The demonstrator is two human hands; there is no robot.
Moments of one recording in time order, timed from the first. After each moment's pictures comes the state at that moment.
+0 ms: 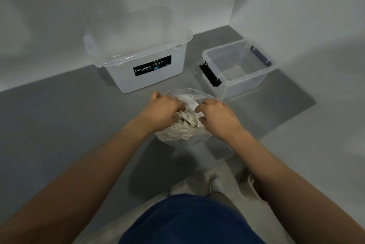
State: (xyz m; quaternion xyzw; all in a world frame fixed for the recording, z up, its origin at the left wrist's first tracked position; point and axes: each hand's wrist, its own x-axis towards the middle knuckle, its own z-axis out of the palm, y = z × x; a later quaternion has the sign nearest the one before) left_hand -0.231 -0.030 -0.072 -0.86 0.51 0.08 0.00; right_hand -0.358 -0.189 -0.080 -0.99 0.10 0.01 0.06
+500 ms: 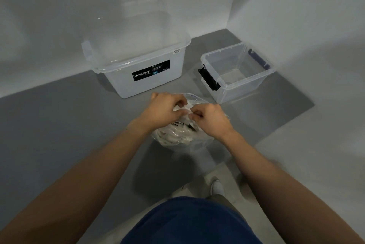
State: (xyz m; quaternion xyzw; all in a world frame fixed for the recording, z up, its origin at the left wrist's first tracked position) left_hand -0.211 -0.042 -0.080 -0.86 0.46 0.09 -0.18; right_hand -0.339 -0.188 -0.097 -0.93 0.19 -0.04 0.30
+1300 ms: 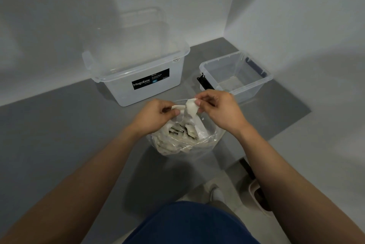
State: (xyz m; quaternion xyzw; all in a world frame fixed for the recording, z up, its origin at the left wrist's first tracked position) left_hand -0.209 -0.018 -0.059 -0.84 0.38 0.18 -0.36; right_hand -0.337 -0.207 -0.042 -0.86 0.17 -0.13 0.45
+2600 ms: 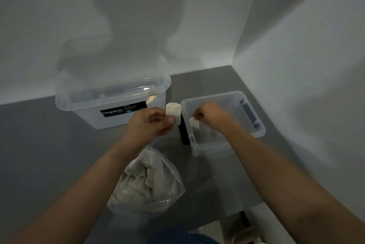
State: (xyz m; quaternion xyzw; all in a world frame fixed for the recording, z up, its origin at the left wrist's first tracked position) left_hand -0.205 -0.155 -0.032 -0.73 0.10 0.22 -0.64; right_hand -0.188 -0.412 -0.094 -0.98 0.03 0.13 0.15
